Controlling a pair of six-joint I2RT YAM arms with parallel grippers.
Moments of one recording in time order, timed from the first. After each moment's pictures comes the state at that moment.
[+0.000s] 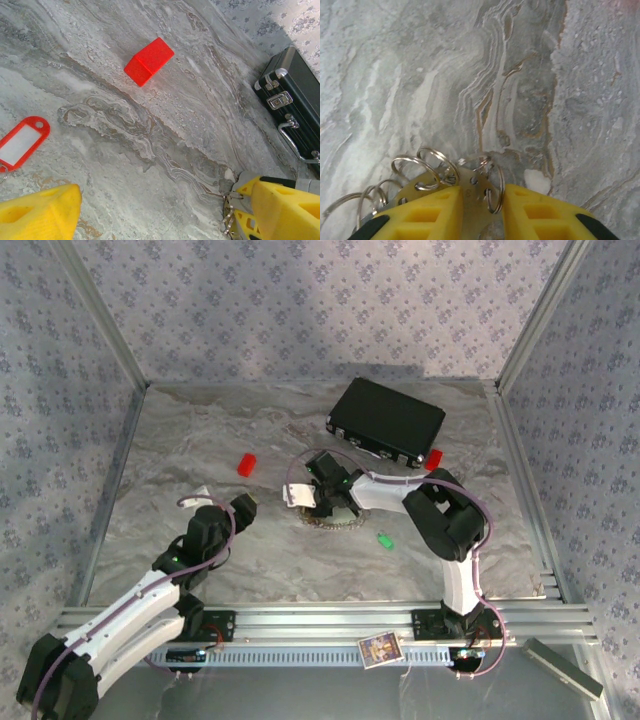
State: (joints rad) left arm -0.56 0.71 0.25 -0.06 -0.32 -0.92; right arm 0.78 1.95 1.18 -0.18 -0.18 -0.87
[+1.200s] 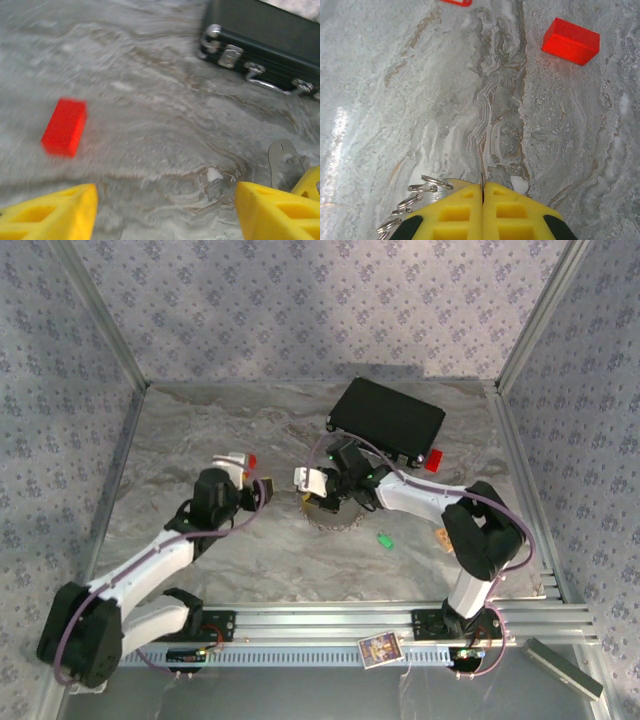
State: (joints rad) left arm -0.43 1.08 0.51 0.10 0.05 -0.27; right arm 0.71 1.71 1.07 -0.15 -0.43 -0.71
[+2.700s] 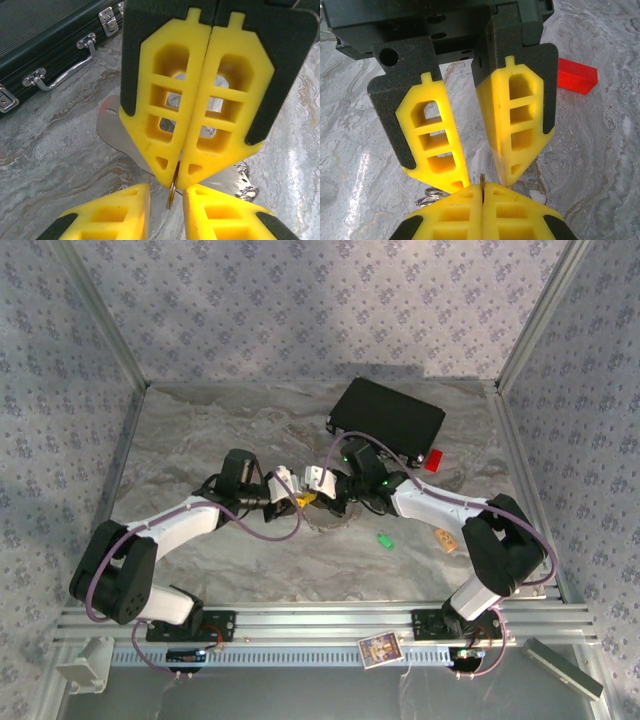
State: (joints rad) left arm -0.49 1.40 0.69 0.02 0.69 0.63; right arm 0.69 1.59 0.96 -0.07 -0.57 -0.63
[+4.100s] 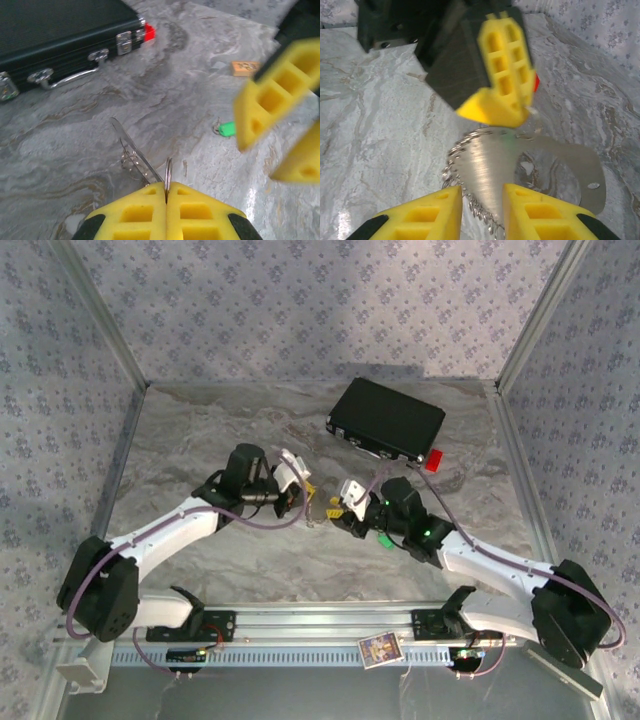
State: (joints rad) left arm -0.61 1.30 0.82 -0.10 0.52 0.16; right arm 0.77 1.11 0.53 0.20 -0.33 -0.27
